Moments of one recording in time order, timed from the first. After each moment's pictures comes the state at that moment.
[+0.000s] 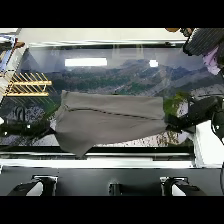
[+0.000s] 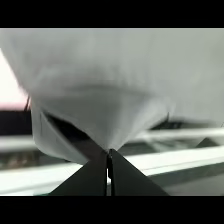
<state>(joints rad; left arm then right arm) 0.36 -0.97 0.83 1.02 -1.38 -1.54 -0.13 -1.10 0.98 1.83 -1.38 -1.42</state>
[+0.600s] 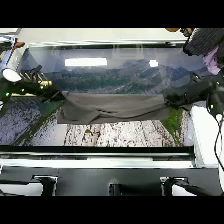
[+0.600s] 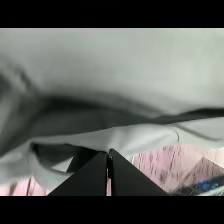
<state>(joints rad) 0.25 -1.60 1.52 1.00 -1.33 -1.58 -0.13 -1.37 1.25 1.86 -1.12 -1.38</state>
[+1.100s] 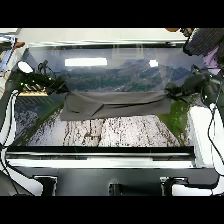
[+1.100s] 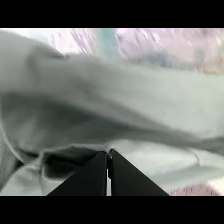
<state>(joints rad) 0.23 -1.88 1.84 1.04 -1.32 -1.71 -0.13 -1.54 1.40 1.80 -1.00 -1.29</state>
